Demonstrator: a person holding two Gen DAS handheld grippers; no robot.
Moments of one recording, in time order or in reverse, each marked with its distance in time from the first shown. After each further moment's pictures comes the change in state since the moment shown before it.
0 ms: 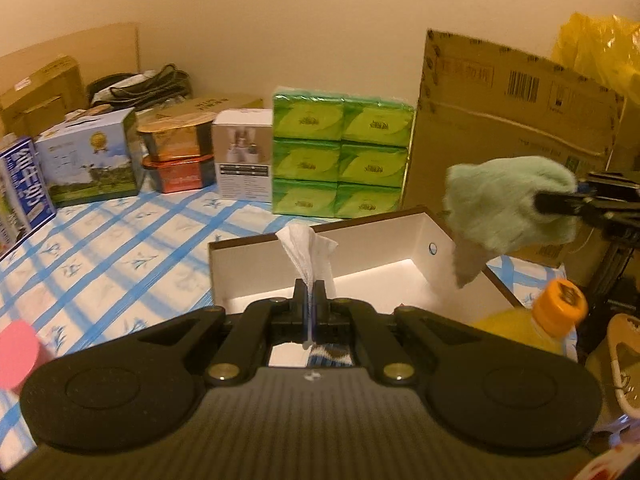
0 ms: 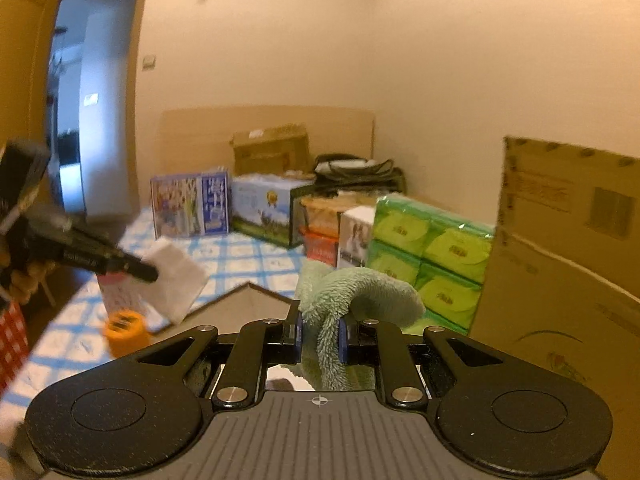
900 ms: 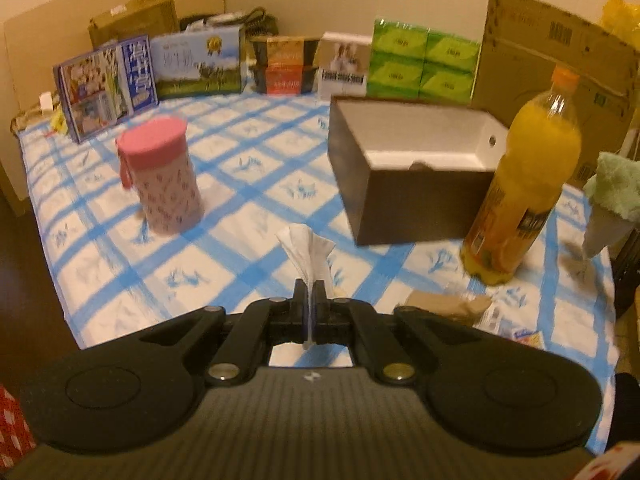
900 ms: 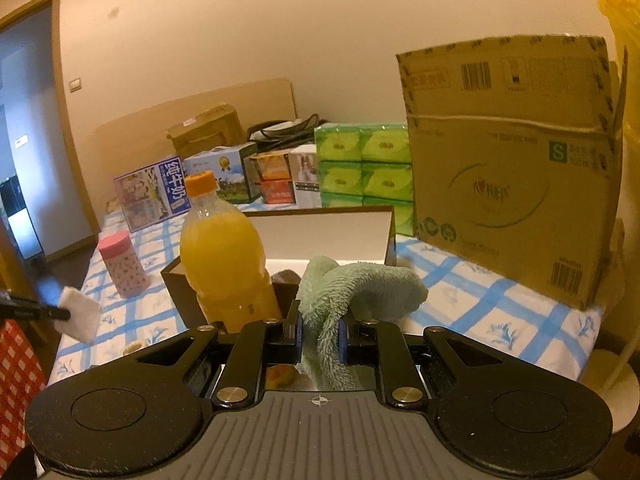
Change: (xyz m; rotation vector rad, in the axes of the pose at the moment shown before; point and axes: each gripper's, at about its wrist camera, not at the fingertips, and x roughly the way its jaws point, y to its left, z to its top) left arm -0.134 0.063 -0.193 -0.128 0.099 0.168; right arm -0.148 0.074 -0.096 0.291 0.062 -0.181
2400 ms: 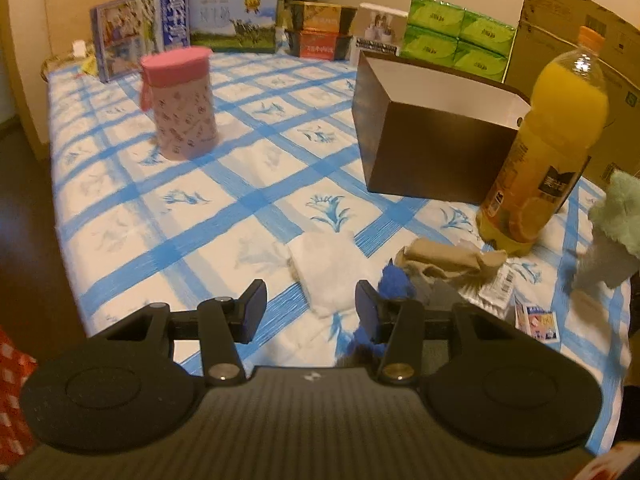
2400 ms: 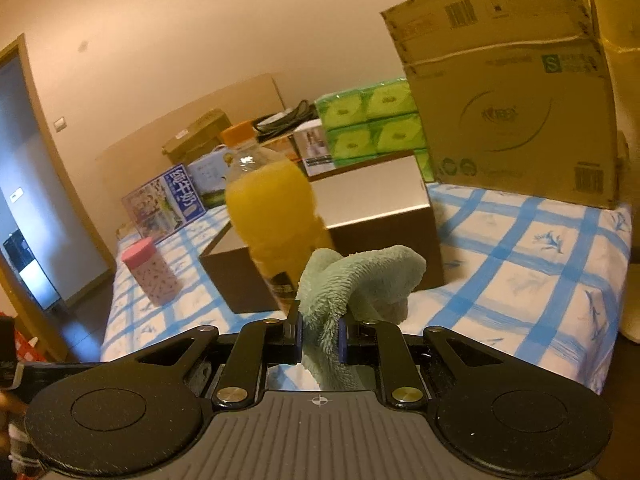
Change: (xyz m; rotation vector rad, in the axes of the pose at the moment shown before) left arm 0.018 -0.019 -0.057 -0.131 0.053 0.069; right arm 0.005 0.052 -0.053 0.227 0.025 0.020
